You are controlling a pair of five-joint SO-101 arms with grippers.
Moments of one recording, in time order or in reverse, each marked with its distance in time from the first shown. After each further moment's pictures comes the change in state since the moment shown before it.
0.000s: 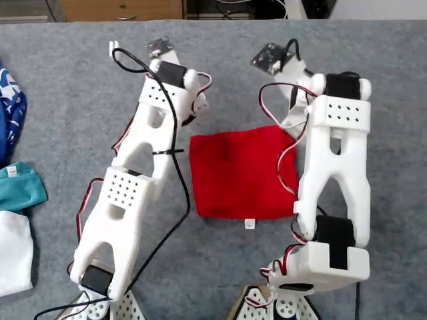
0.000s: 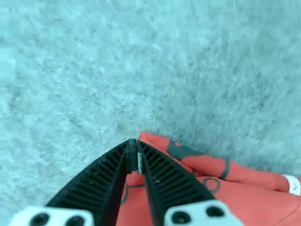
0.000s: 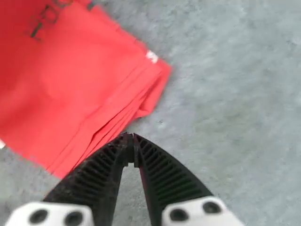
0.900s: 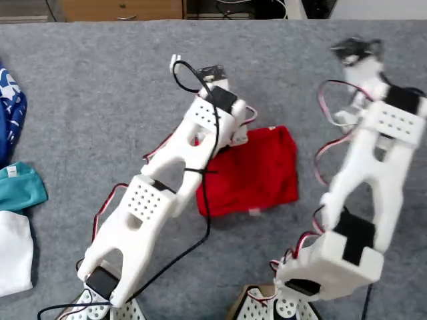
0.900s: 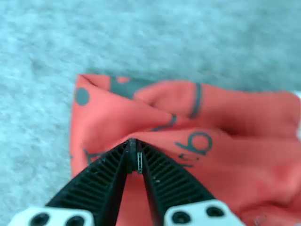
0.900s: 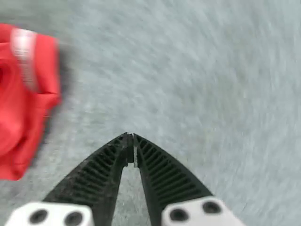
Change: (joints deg) left arm 10.9 -1.1 12.2 -5.2 0.9; right arm 14.6 1.5 -3.6 -9.2 -5.7
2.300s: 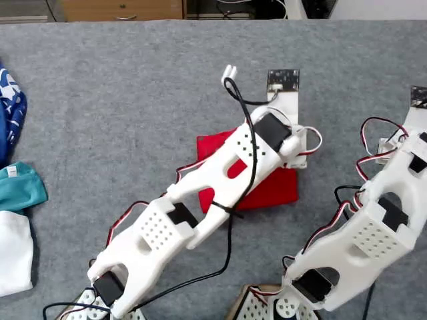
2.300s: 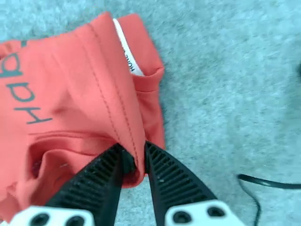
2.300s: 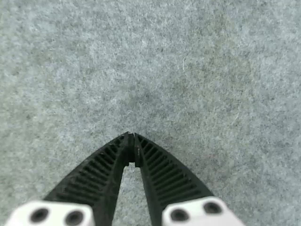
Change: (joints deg) left arm 18.5 -10.4 0.2 -6.5 -1.6; right arm 21.3 24.4 4.9 -29.7 -23.1
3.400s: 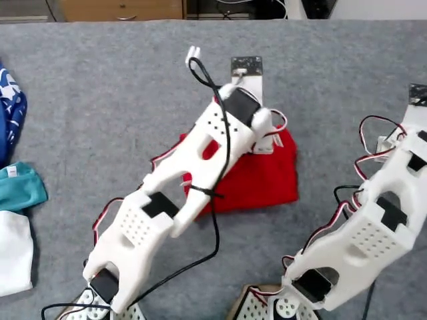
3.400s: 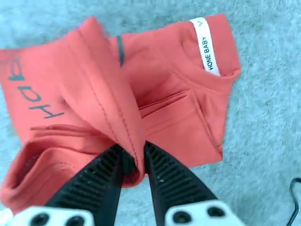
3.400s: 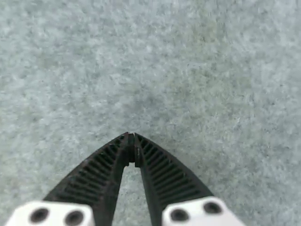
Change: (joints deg) left arm -7.7 -8.0 8.2 8.5 -2.9; right arm -0.4 -0.5 0.0 0.0 0.0
